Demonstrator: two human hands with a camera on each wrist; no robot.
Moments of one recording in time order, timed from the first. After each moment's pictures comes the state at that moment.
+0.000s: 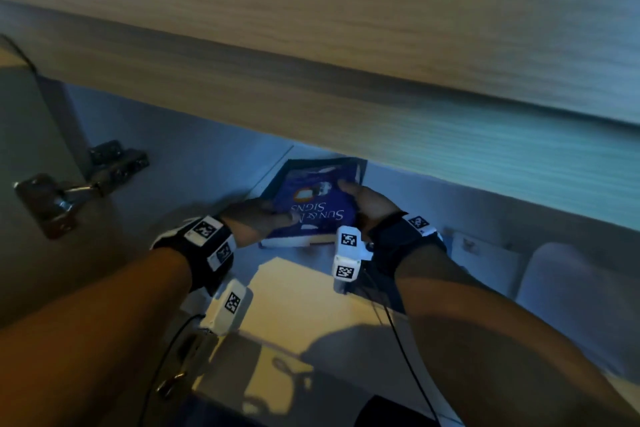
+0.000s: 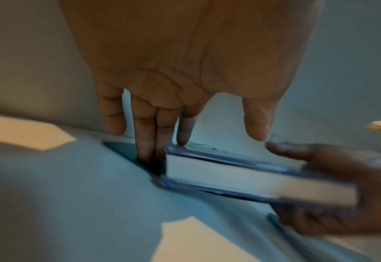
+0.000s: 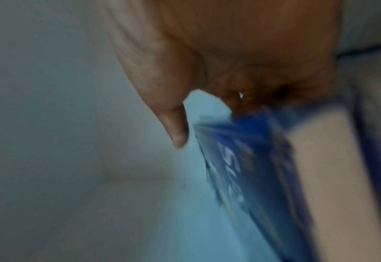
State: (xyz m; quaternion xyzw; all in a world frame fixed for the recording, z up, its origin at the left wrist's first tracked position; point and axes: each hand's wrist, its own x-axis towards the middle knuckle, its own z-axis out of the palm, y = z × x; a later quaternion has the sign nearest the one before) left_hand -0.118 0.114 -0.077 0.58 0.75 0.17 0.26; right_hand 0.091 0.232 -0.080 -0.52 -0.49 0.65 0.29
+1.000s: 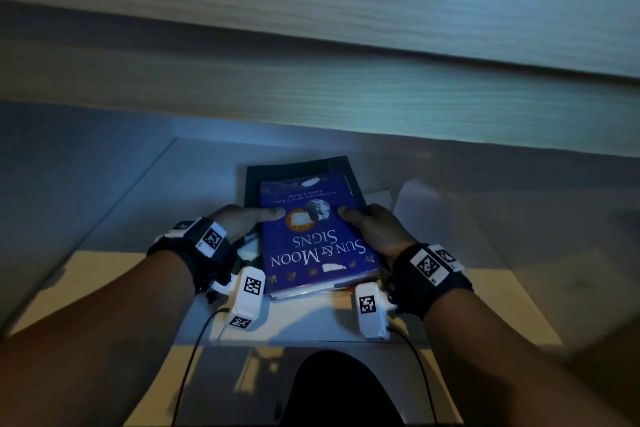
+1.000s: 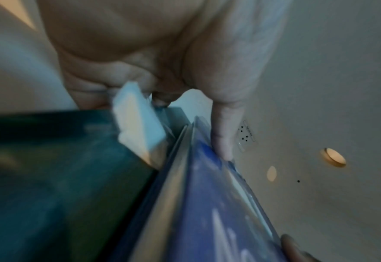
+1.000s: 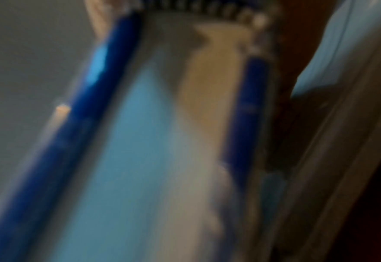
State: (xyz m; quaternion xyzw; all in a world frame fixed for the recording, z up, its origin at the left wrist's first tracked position) left_hand 0.033 0.150 -0.096 0.41 0.66 0.31 0.54; right_hand 0.301 0.138 -0.086 -0.60 -0.57 0.47 0.30
